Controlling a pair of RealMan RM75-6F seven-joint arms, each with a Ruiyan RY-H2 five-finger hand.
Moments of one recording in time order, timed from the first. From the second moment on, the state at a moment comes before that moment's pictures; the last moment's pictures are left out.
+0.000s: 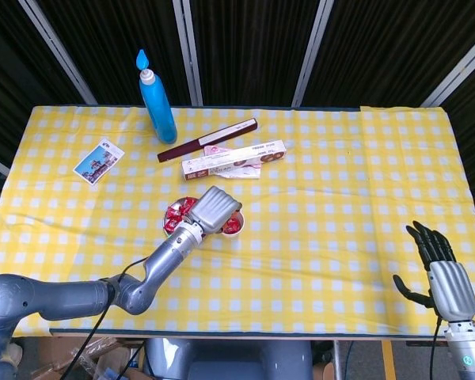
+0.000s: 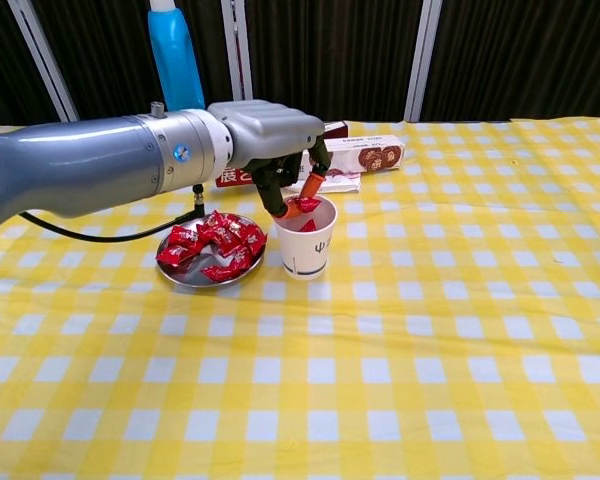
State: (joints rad) left arm -1.15 -1.67 -0.19 -1.40 0.87 0.84 0.64; right arm 0.09 -1.08 0.04 -1.69 -1.55 1.47 0.21
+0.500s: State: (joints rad) left arm -1.12 -1.59 -0.20 -1.48 0.84 0.89 0.63; right arm 0.09 -1.08 0.04 -1.69 -1.56 1.48 0.21
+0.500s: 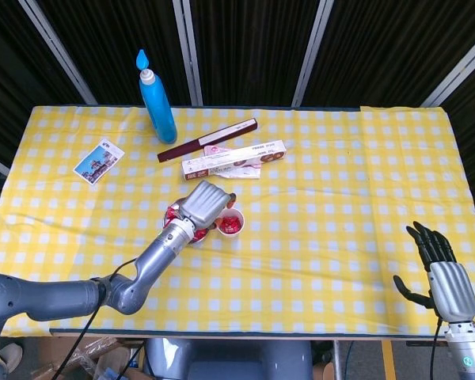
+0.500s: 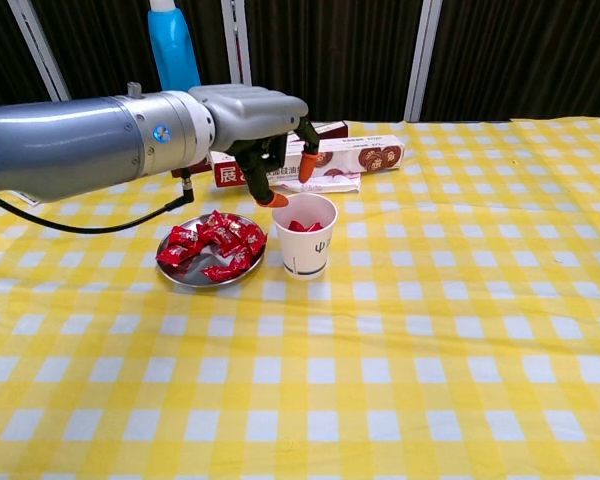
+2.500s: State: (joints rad) left arm -1.00 -1.66 -0.08 -1.33 0.87 0.81 0.56; right arm 0.09 -1.09 0.04 -1.69 -1.56 1.47 0.20
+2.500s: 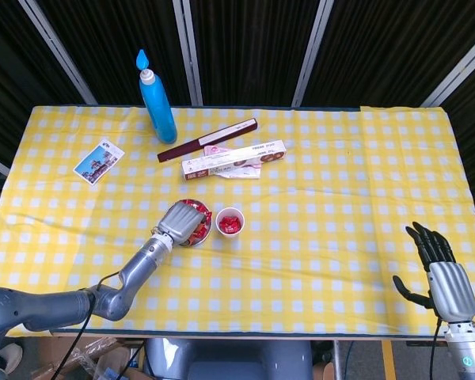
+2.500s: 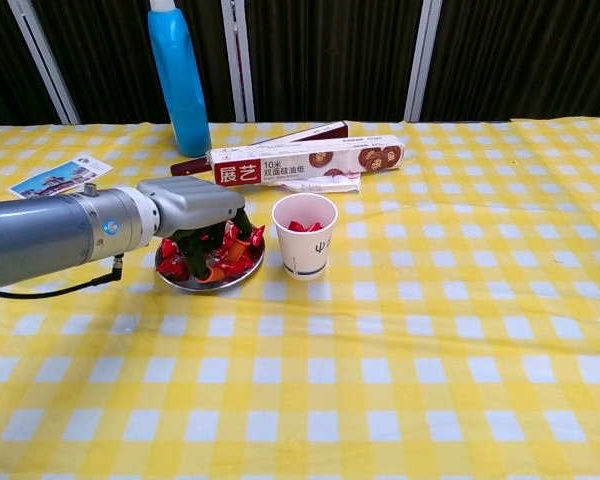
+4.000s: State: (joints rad) left arm -1.12 -1.65 -0.23 -1.43 0.79 0.88 0.61; right arm 0.09 -1.08 0.04 -1.69 -1.56 1.47 0.21
